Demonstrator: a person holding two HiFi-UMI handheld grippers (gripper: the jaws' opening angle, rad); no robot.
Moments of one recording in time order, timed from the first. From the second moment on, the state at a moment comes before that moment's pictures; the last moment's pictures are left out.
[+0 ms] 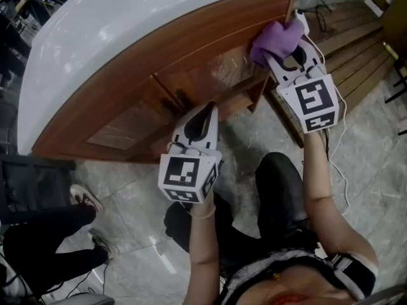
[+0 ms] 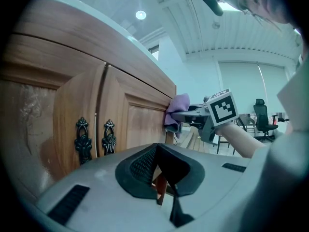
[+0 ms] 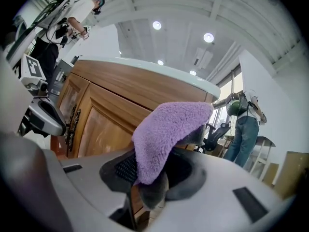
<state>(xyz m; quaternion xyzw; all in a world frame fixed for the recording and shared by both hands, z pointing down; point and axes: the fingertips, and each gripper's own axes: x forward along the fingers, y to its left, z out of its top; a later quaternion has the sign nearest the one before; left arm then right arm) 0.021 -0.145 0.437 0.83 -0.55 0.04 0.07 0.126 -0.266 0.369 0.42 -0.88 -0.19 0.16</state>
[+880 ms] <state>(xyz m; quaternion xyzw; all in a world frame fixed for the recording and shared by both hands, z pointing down) -0.020 -0.127 0.428 0.78 -0.62 0.07 0.05 -0.014 -0.162 0.439 0.25 -0.93 -0.20 0.18</state>
